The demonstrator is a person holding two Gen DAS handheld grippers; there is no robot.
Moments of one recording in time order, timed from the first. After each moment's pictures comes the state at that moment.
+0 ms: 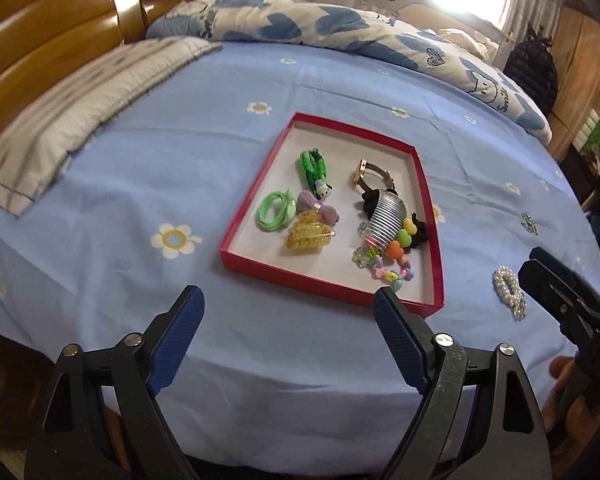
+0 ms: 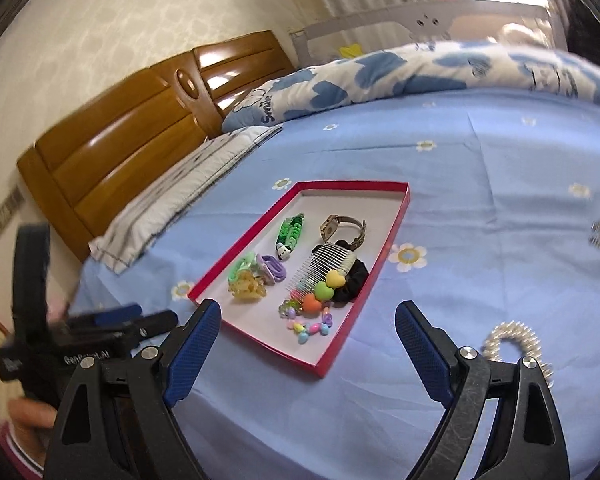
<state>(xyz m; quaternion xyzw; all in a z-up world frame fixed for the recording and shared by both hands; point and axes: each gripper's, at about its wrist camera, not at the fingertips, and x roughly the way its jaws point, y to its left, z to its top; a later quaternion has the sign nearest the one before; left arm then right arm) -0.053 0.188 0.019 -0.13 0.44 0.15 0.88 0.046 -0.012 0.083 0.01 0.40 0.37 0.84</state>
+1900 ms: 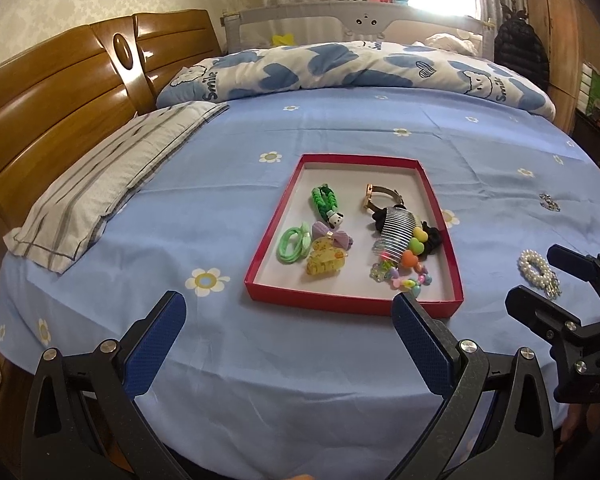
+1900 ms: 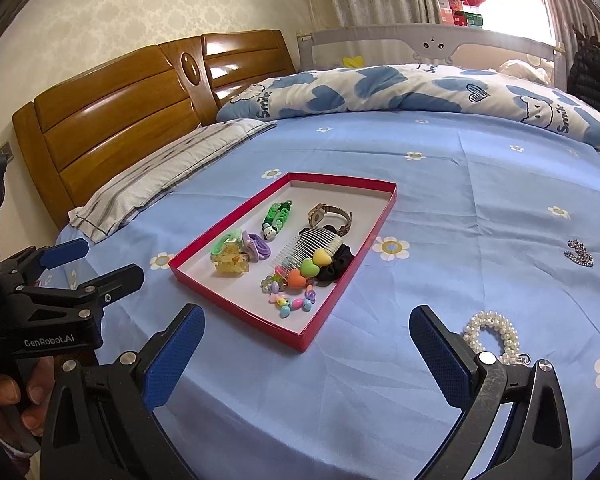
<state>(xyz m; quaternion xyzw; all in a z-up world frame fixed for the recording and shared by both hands) -0.069 0.157 0.023 -0.02 0.37 0.19 0.91 0.018 -0.015 0.066 -0.04 0.37 0.34 0.86</state>
